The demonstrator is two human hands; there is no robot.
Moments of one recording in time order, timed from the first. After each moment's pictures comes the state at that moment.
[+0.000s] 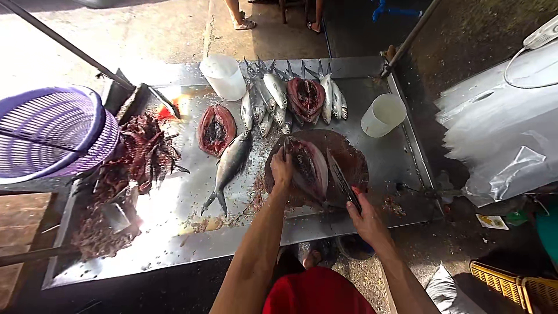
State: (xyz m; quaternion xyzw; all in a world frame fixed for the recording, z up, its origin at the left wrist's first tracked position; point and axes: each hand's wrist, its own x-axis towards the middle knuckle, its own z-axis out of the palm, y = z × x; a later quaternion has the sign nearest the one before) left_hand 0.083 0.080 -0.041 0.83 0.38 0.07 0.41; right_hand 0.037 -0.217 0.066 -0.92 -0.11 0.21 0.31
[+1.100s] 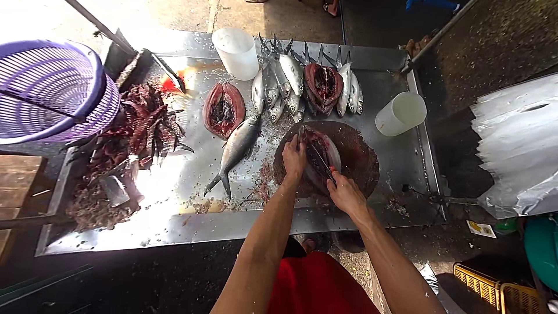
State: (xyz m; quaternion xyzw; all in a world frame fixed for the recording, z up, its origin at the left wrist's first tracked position) left_hand 0.085 0.082 -0.051 0.82 0.37 0.11 0.43; right_hand 0.073 -0.099 0.070 -0.92 -0.15 0.35 0.11
